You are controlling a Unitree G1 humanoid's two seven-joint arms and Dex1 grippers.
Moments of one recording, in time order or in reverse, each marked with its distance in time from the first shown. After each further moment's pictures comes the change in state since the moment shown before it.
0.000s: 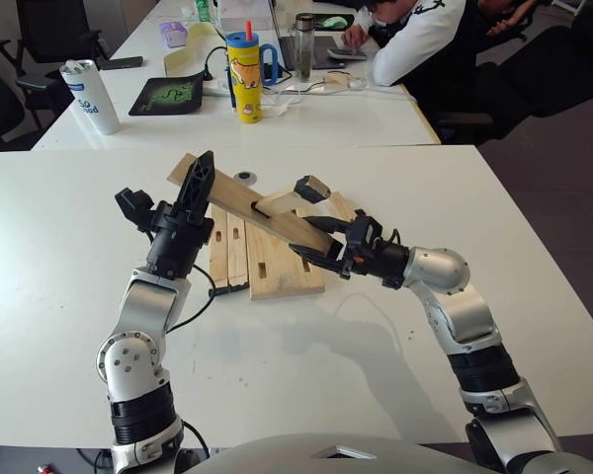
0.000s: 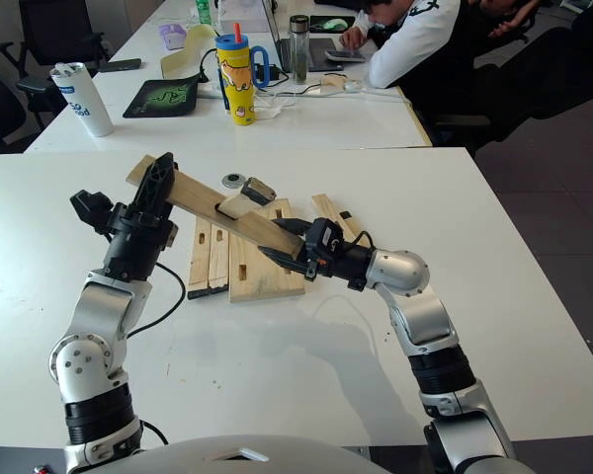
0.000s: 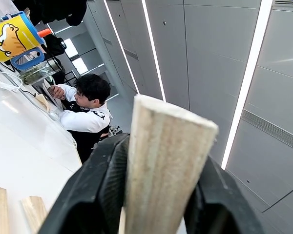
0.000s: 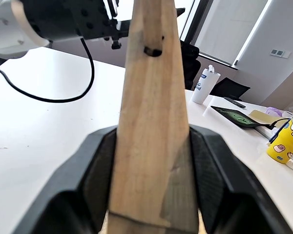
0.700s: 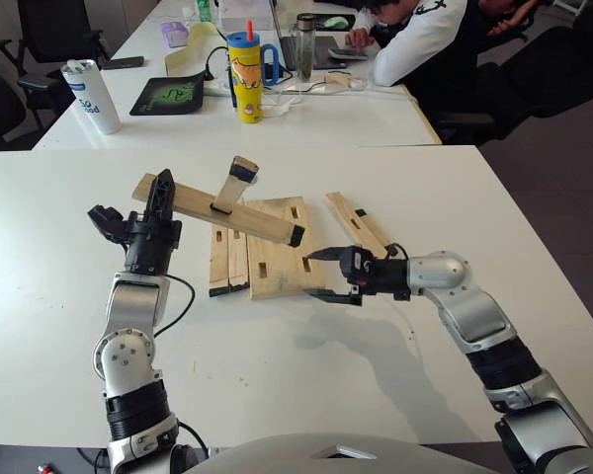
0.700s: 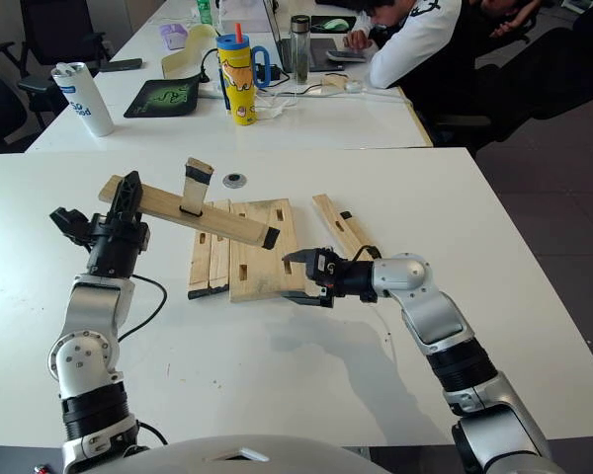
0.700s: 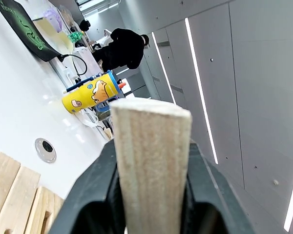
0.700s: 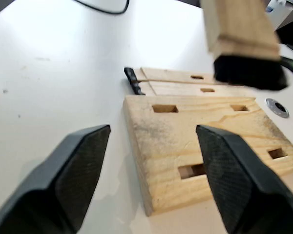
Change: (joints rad) left arm -0.032 0.005 0.109 0.134 0.110 -0.145 0.078; right arm -0.028 -0.174 0.162 0.133 -0.180 0.023 0.129
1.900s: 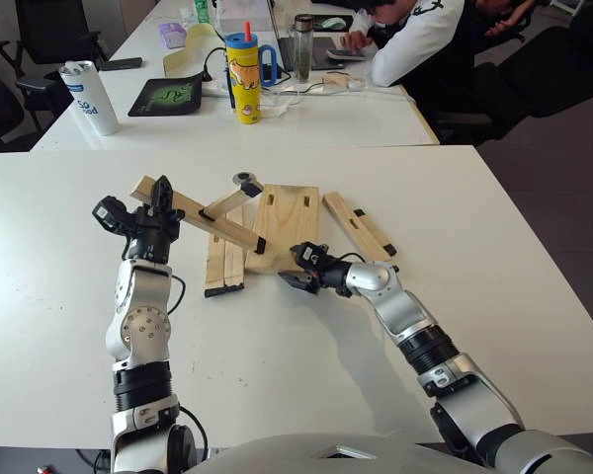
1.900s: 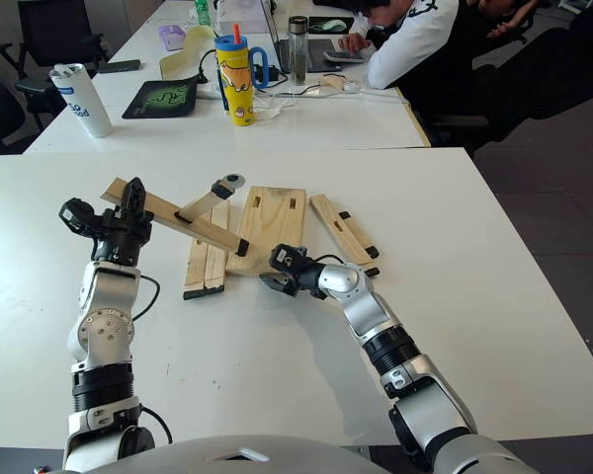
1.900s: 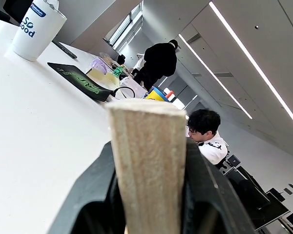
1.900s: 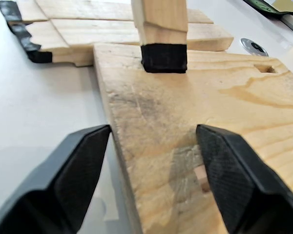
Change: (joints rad) left arm -0.081 0.037 -0.080 0.205 0.533 -0.182 -0.026; right arm -0.110 0.327 0.048 0.335 -0.213 0.087 -0.387
